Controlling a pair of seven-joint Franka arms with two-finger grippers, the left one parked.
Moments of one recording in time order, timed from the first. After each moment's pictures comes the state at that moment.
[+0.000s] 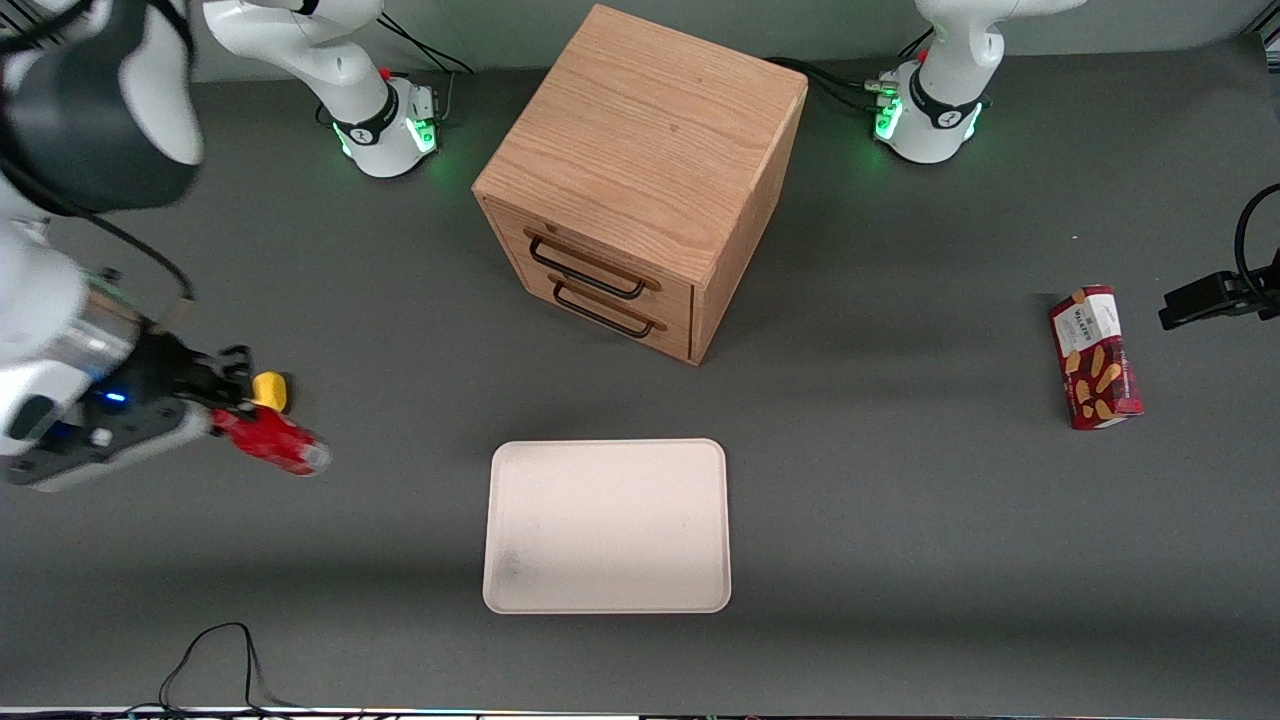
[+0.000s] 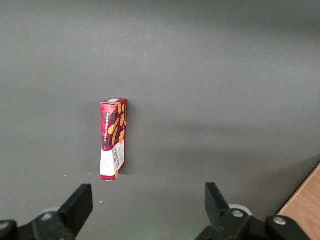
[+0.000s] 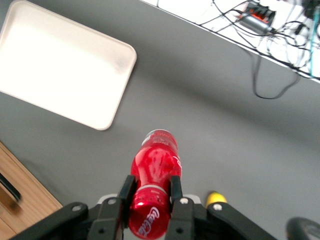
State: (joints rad) arm 0.36 0.51 -0.22 -0.95 0.07 1.51 -0.17
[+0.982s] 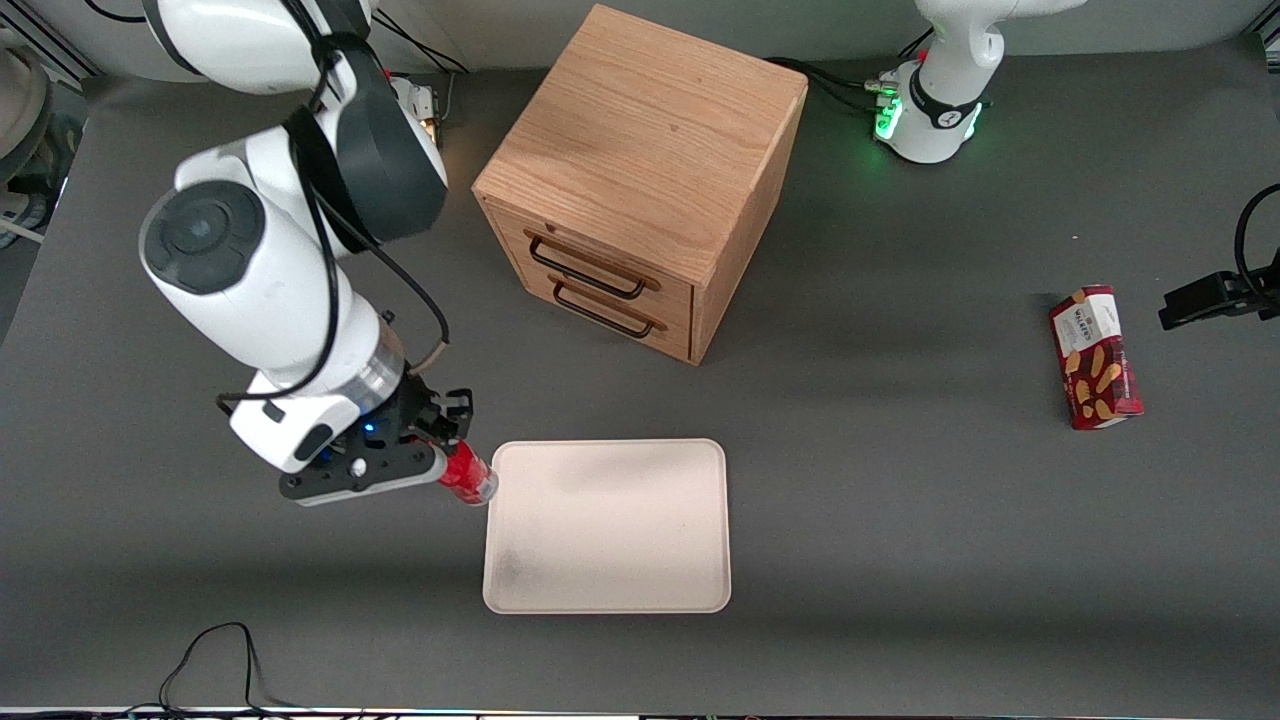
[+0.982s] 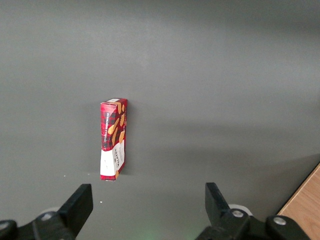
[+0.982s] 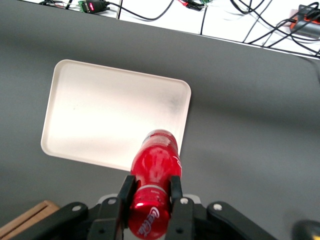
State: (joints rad) arm 0.52 0.73 -0.22 -0.77 0.11 1.63 0.20
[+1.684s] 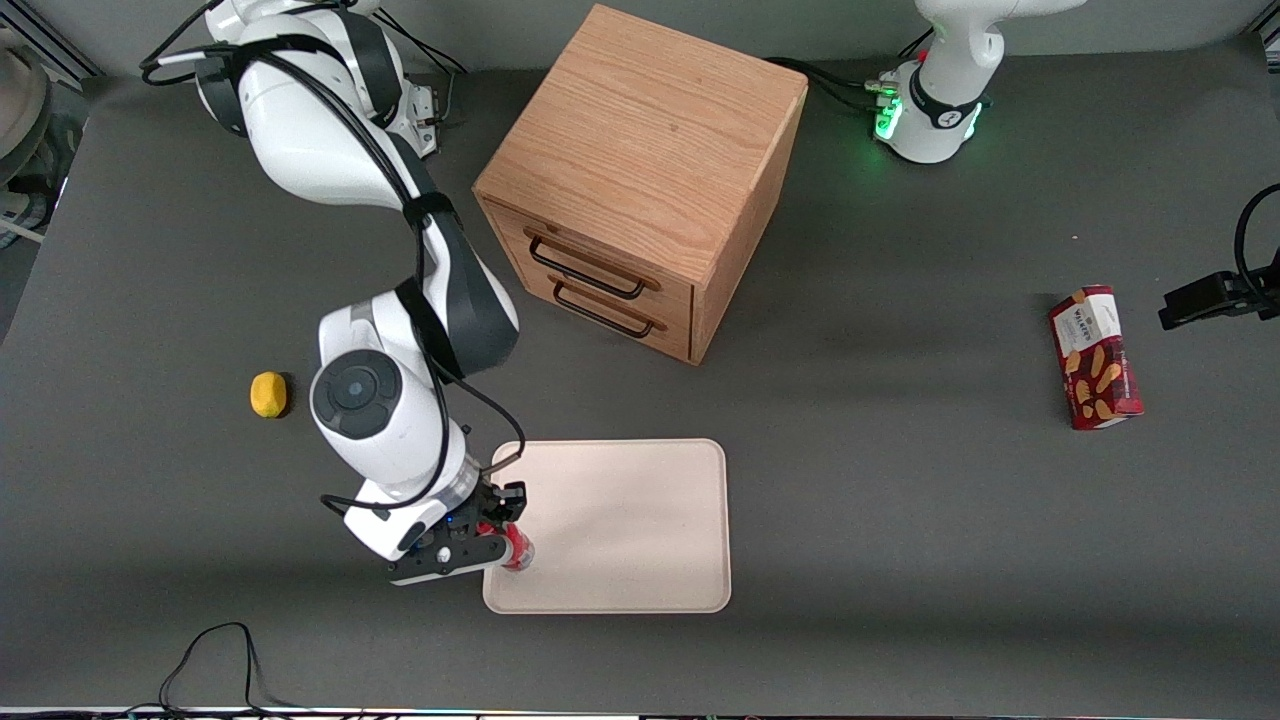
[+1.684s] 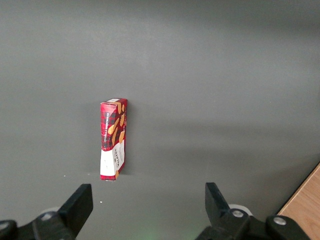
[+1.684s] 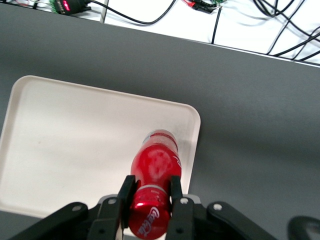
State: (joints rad) arm 0.51 0.94 -0.22 -0.80 0.12 1.92 0.19
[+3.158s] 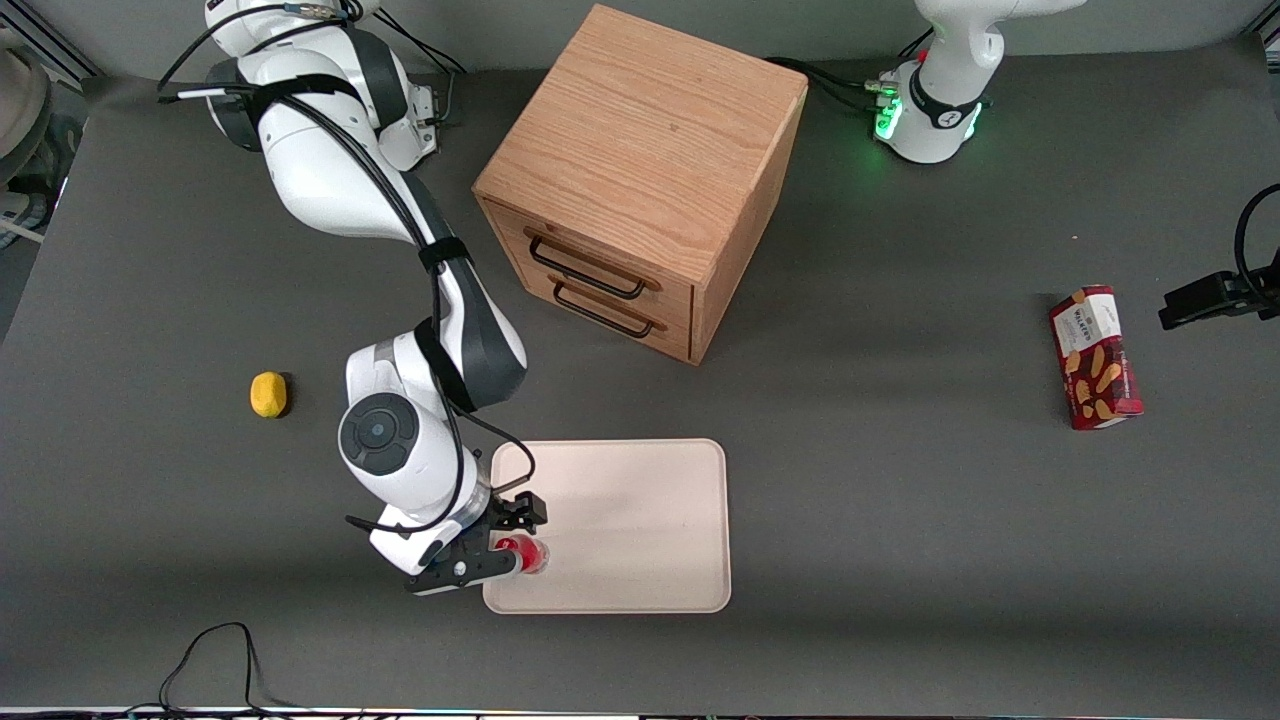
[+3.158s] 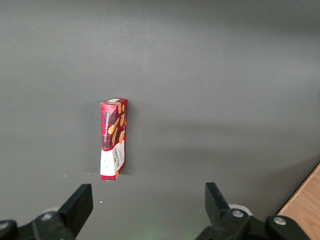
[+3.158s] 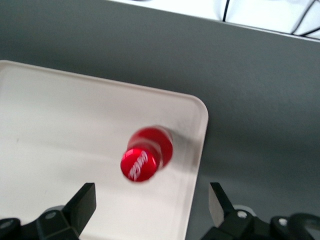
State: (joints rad) arm 0.50 0.96 -0.23 -0.86 0.17 1.94 0.16
